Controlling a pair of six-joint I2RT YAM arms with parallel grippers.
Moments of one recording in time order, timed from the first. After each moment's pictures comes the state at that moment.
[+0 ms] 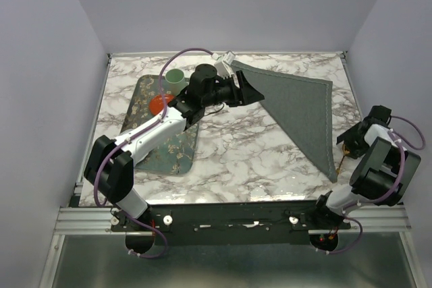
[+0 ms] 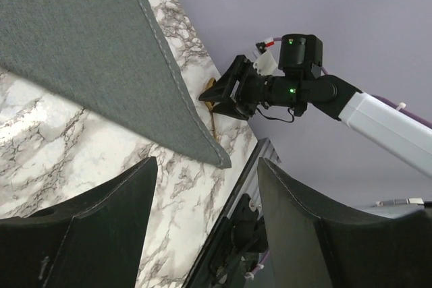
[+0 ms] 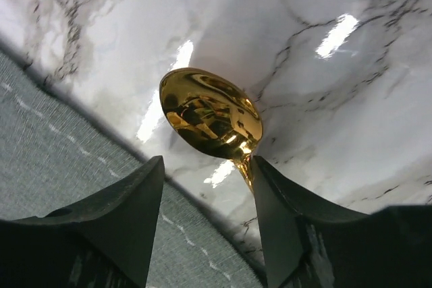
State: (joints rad) left arm -0.68 1.58 1.27 0.13 0.43 -0.83; right arm -0.57 1.52 0.82 -0.46 -0.01 0.44
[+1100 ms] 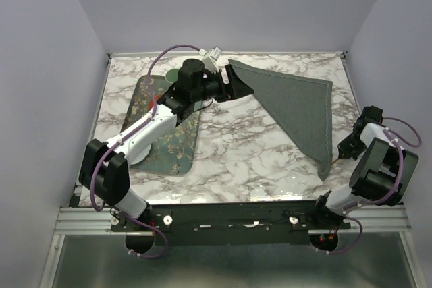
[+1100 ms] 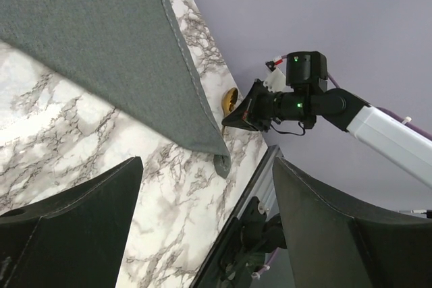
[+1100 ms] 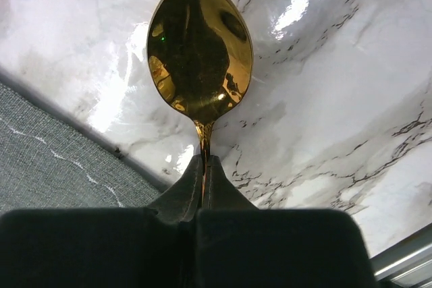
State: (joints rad) left arm -0.59 1.54 1.26 0.07 0.47 -0.81; right arm -0.51 1.51 0.81 -0.58 0.13 0.44
